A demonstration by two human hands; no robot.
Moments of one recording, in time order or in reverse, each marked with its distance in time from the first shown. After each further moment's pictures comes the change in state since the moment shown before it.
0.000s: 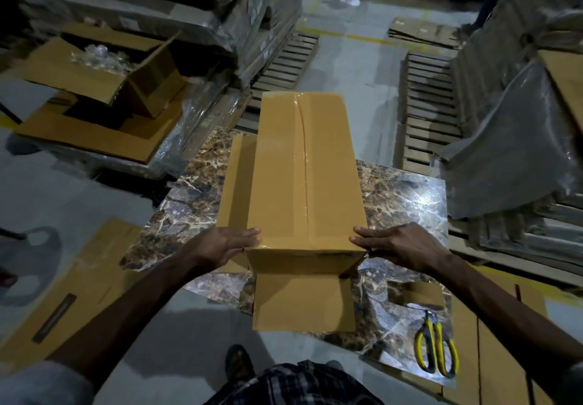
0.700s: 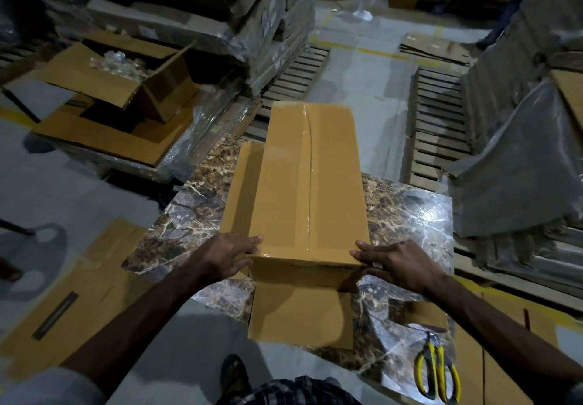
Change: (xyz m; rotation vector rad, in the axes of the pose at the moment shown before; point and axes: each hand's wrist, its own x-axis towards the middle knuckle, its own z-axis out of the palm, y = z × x) left_hand 0.007 0.004 0.014 0.176 0.135 0.017; right_hand 0.005 -0.002 0.009 0.028 0.185 -0.025
